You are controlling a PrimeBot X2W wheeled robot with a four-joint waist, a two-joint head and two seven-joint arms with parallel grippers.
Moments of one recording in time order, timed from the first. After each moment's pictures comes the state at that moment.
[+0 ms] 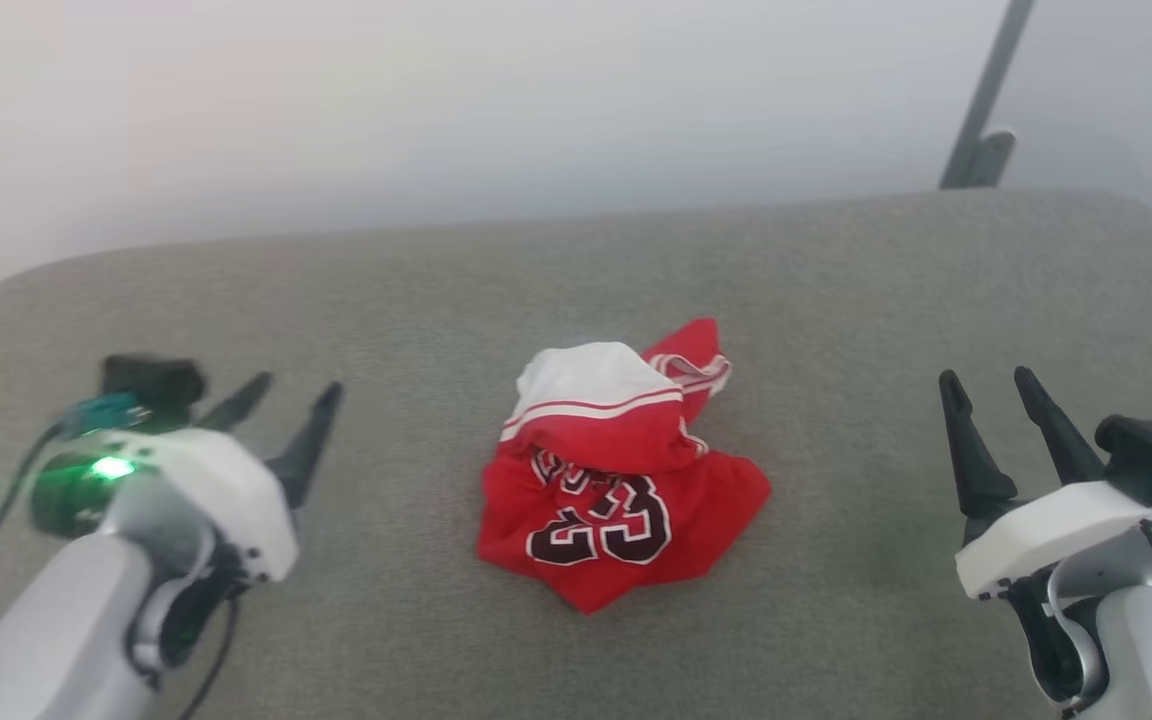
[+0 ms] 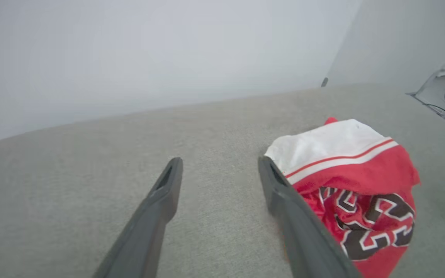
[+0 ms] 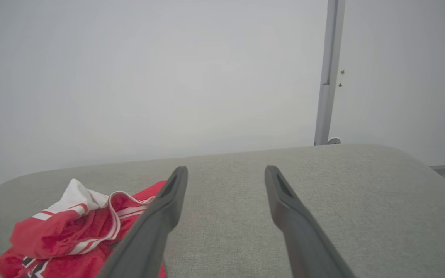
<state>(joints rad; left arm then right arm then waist) -0.41 0.55 -0.45 0.28 -0.78 0.01 0.11 -0.21 -0.19 0.01 0.27 0.37 0.13 -0.11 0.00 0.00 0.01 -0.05</state>
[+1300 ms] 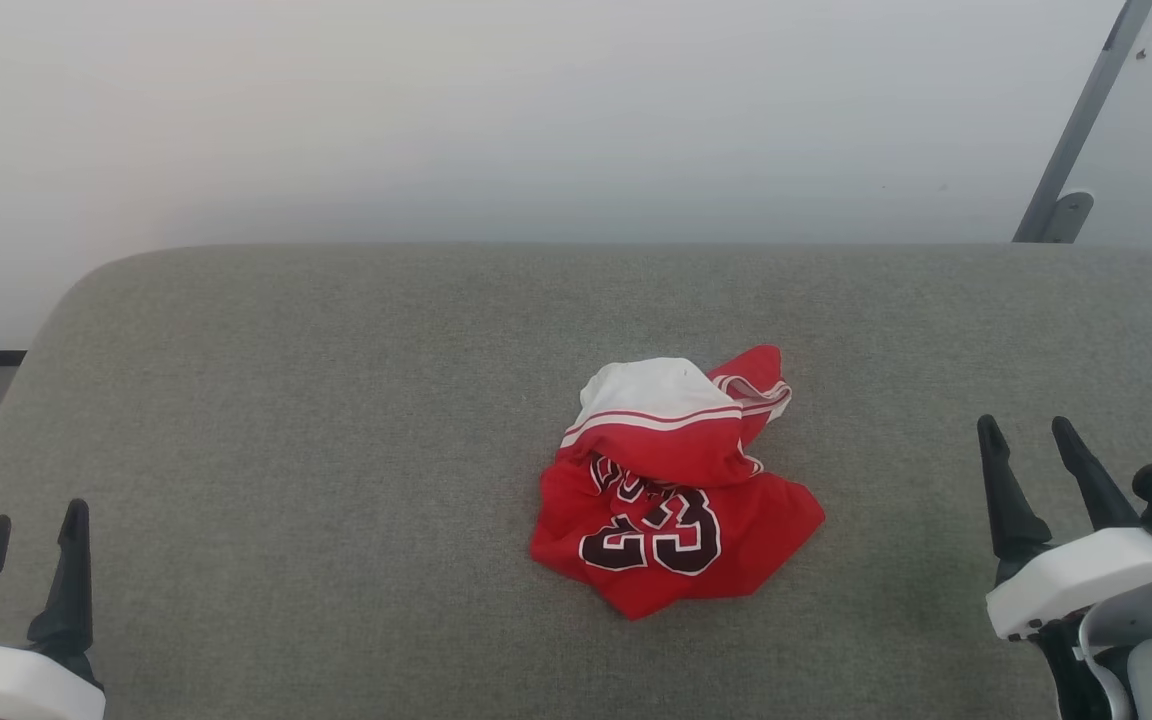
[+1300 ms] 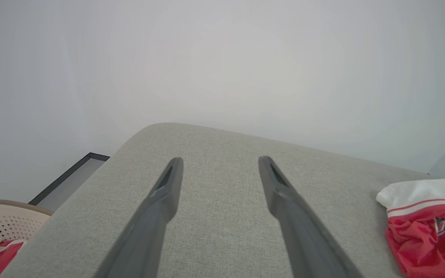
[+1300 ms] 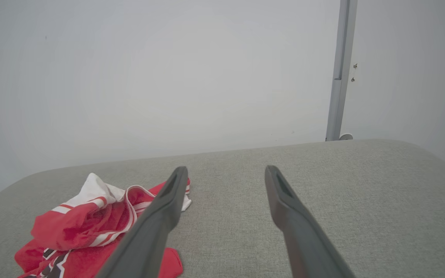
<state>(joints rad) 0.03 0.60 -0.06 0.21 -0.82 0.01 -0.26 -0.12 -0.18 -0.06 0.24 0.37 0.13 -0.11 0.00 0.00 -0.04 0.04</state>
